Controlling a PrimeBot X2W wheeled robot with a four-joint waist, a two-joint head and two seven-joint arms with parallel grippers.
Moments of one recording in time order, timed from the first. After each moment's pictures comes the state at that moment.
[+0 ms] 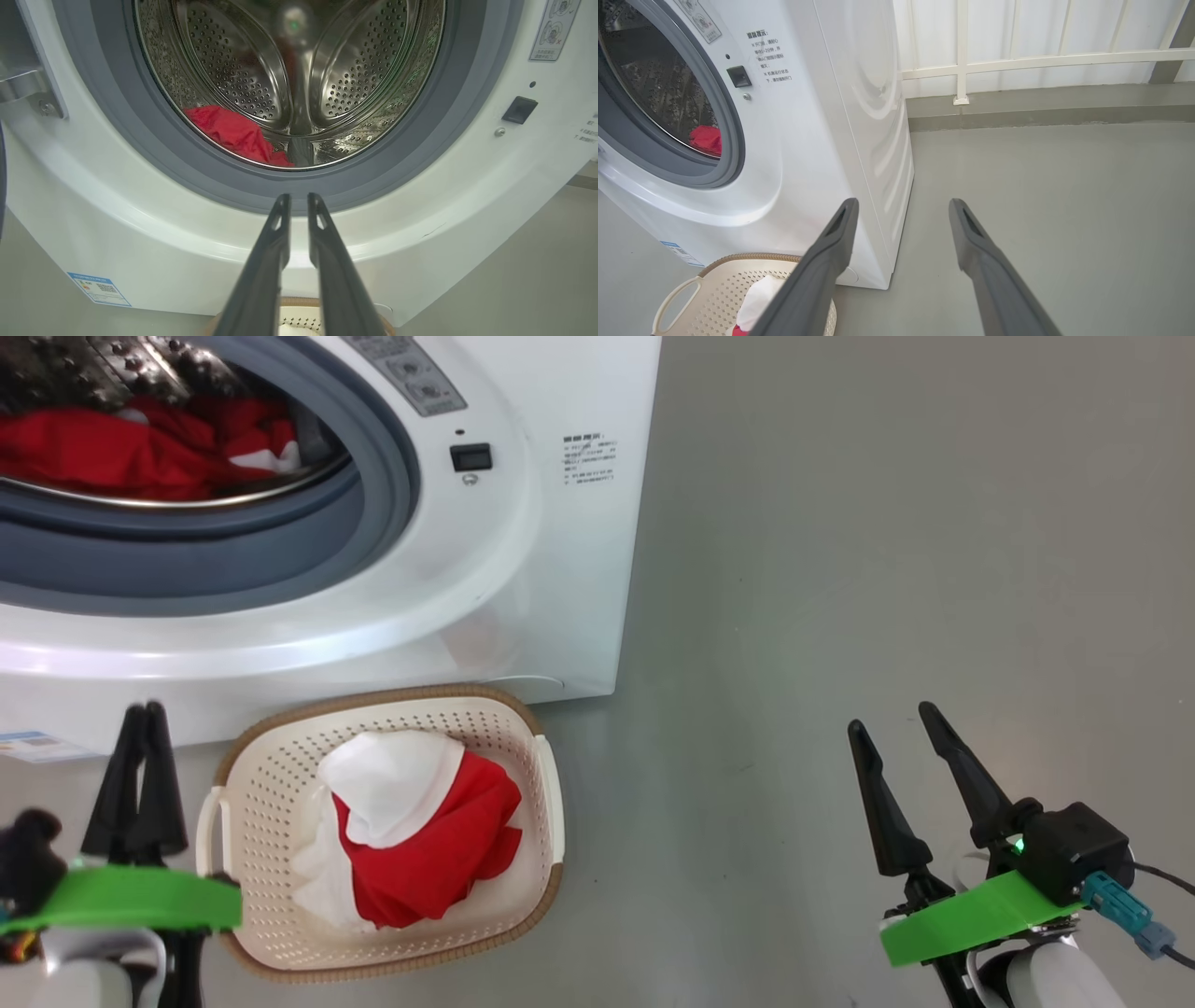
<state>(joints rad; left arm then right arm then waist) -0.32 0.14 0.16 0.37 -0.38 -0.13 -0.26 -0.10 -0.05 0.08 0.15 0.28 0.12 -0.26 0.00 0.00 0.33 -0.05</state>
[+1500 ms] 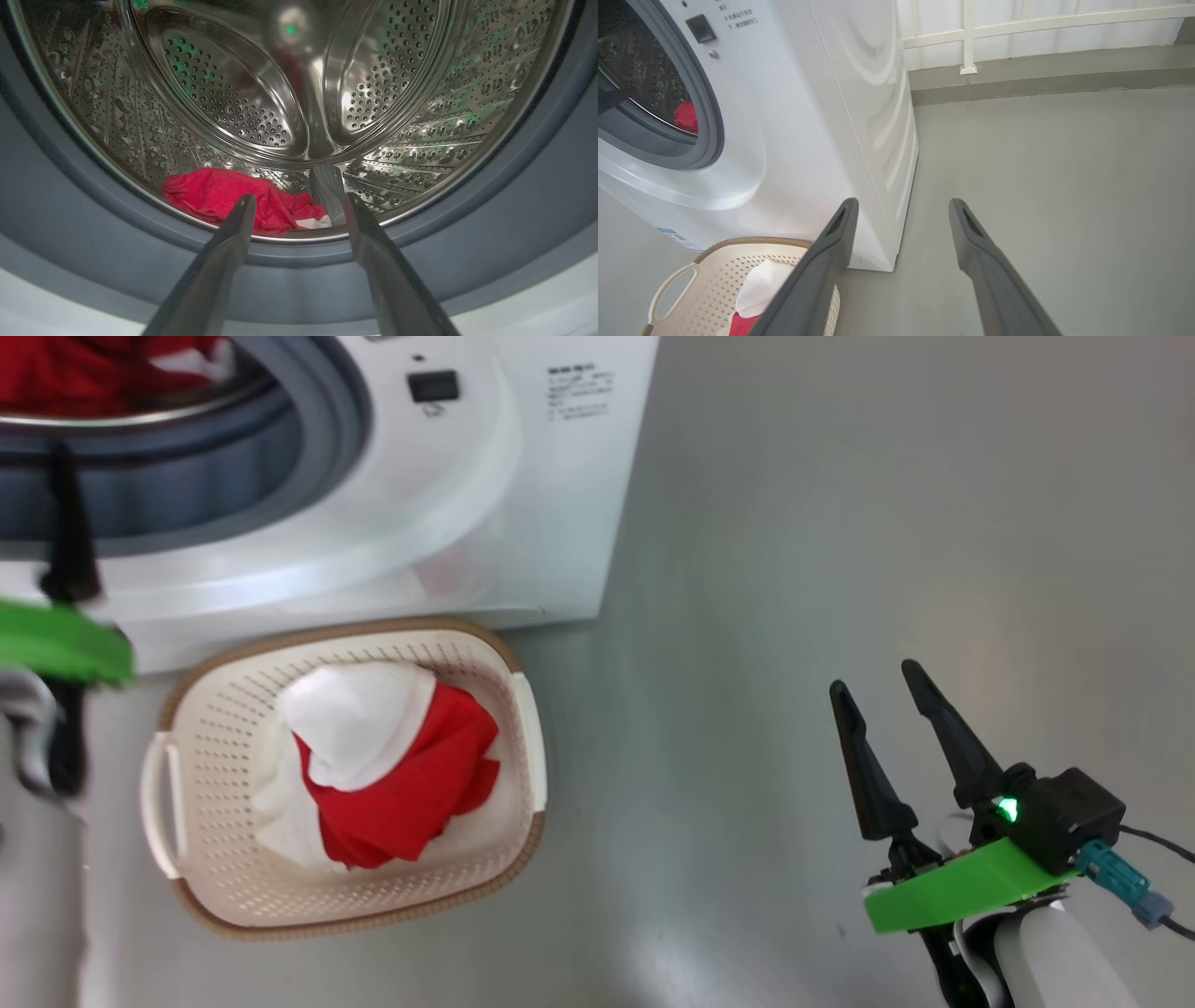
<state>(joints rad) -0.81 0.26 0.12 0.70 -0.24 -0.13 -0.25 -0.16 -0.05 0.11 0.12 0.30 0.12 -0.26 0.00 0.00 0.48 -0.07</state>
